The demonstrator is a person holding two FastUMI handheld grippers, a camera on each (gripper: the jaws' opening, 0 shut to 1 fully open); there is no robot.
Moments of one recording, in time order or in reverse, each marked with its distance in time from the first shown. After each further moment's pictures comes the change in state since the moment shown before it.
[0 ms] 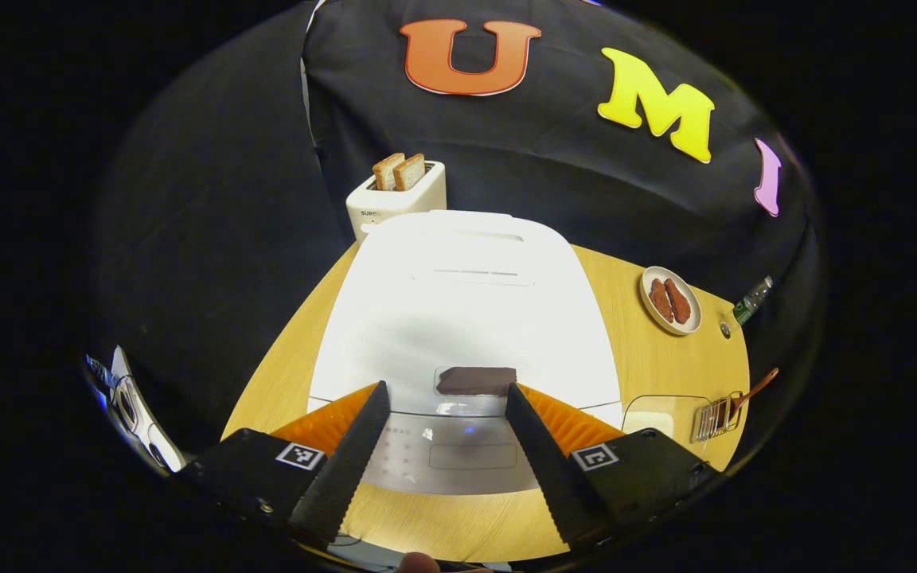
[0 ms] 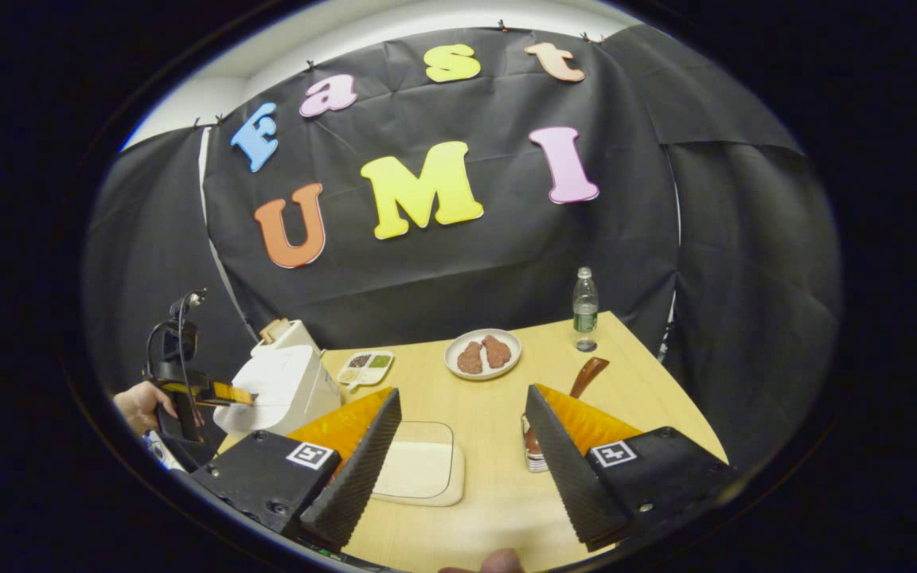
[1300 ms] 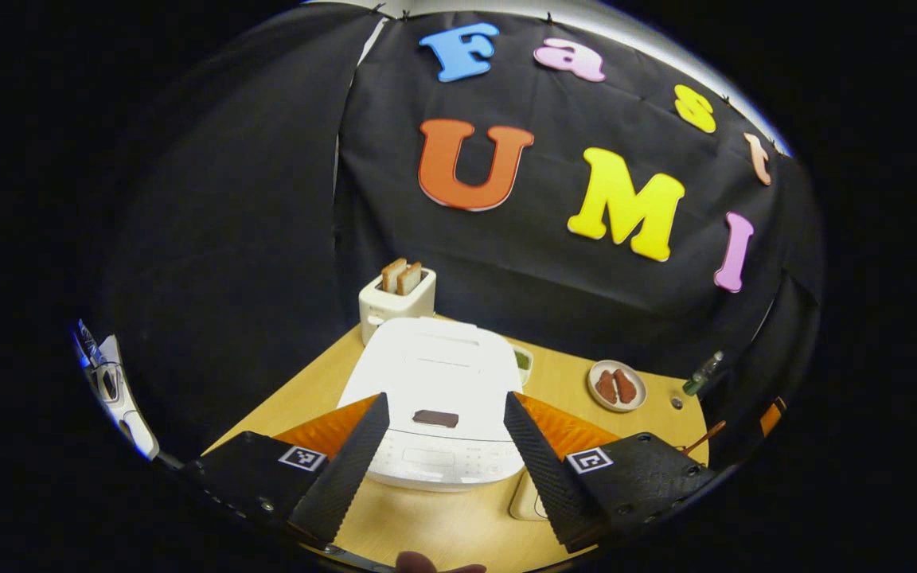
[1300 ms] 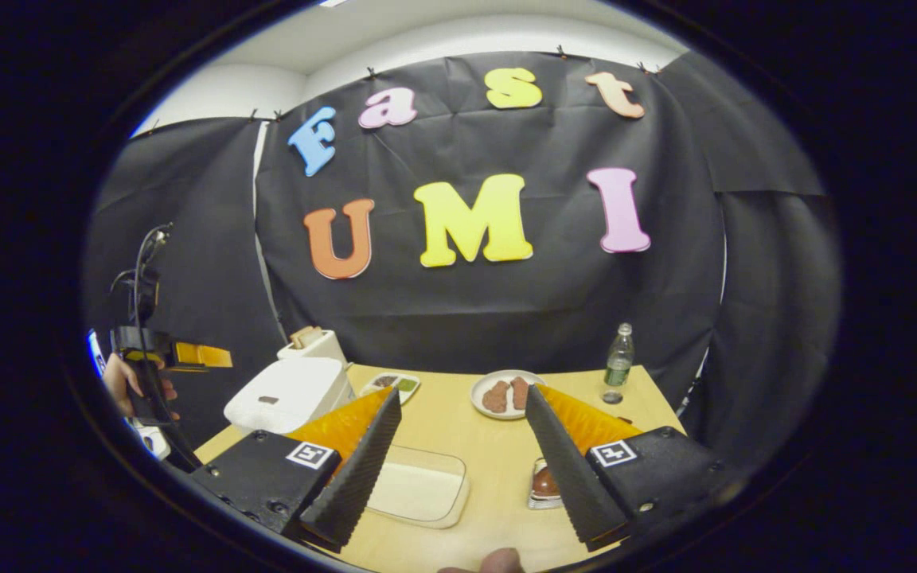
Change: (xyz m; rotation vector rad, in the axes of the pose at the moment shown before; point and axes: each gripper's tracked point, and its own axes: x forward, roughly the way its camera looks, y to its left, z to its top) left arm -0.155 -0.018 0.056 -0.095 -0.486 -0.096; right arm -0.015 0.053 0.050 -0.181 -0.144 0.149
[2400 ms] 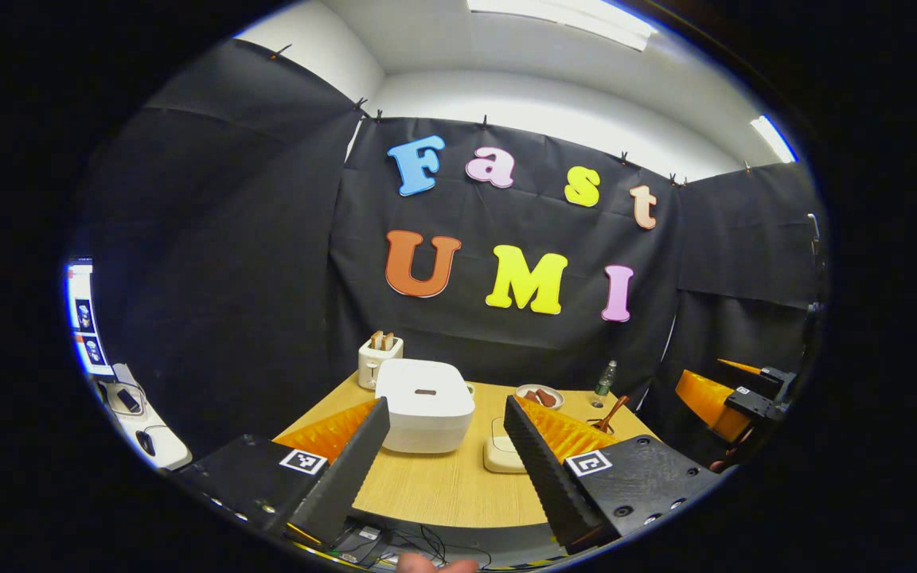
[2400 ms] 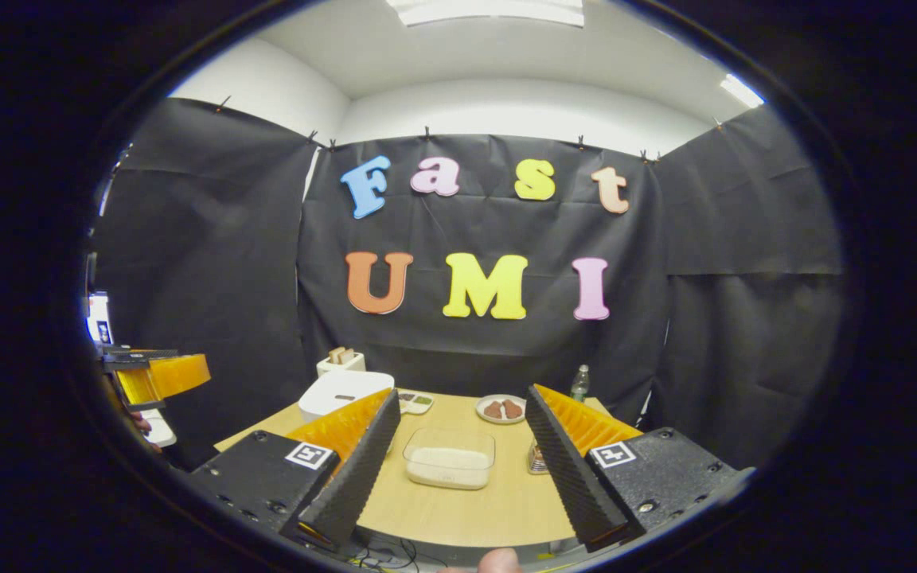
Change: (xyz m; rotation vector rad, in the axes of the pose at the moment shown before) left arm -0.281 0.019 -0.040 0.066 -0.261 -0.204; right arm -0.266 0.146 0.004 -0.114 -0.162 -0.131
